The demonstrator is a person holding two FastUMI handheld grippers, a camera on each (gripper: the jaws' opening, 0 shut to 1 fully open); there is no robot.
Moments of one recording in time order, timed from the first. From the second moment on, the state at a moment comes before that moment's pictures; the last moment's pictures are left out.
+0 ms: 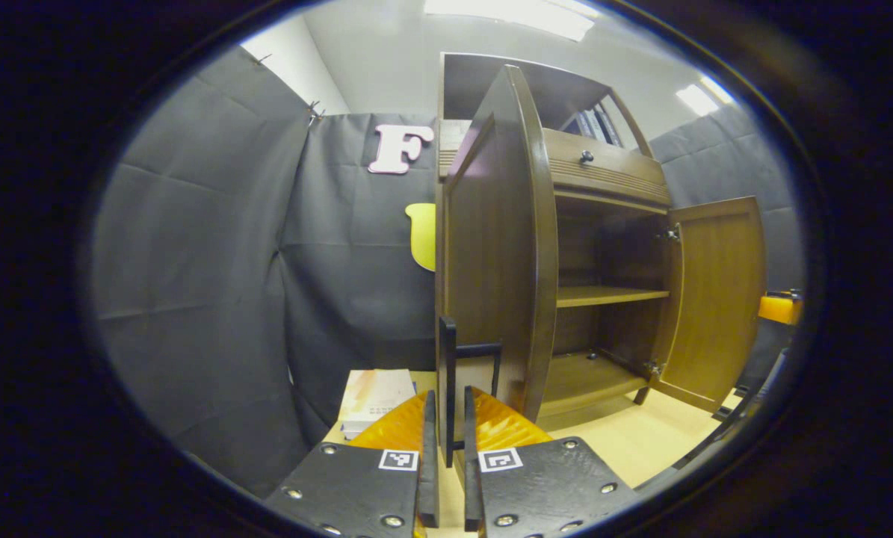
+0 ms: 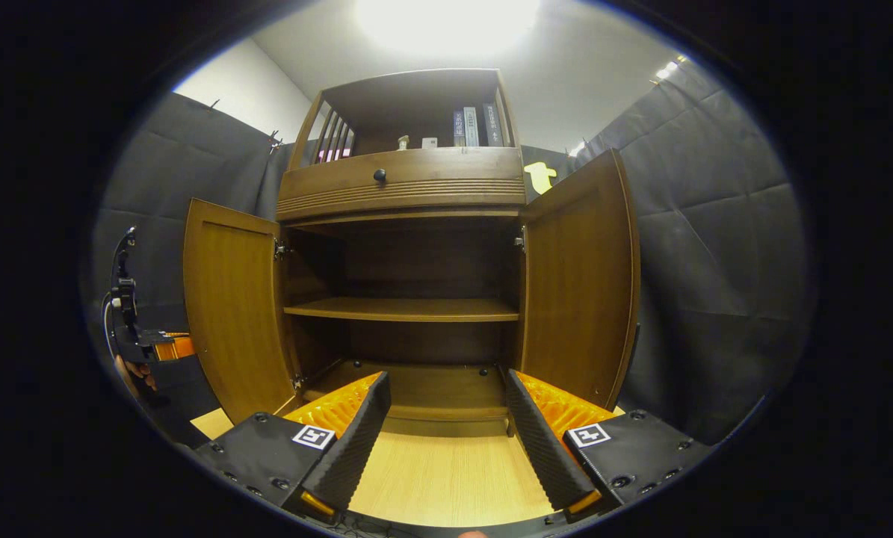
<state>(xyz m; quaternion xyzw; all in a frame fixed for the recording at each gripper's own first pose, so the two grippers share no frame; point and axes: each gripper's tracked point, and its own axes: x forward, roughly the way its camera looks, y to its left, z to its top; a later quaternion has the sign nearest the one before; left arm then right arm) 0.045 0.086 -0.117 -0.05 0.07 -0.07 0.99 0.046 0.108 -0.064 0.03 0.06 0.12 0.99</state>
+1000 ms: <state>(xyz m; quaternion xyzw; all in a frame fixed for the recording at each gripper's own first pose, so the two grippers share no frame) -0.055 0.095 -0.047 -0.03 0.02 0.00 1.00 0.004 0.059 -0.038 0.03 0.02 0.12 0.99</state>
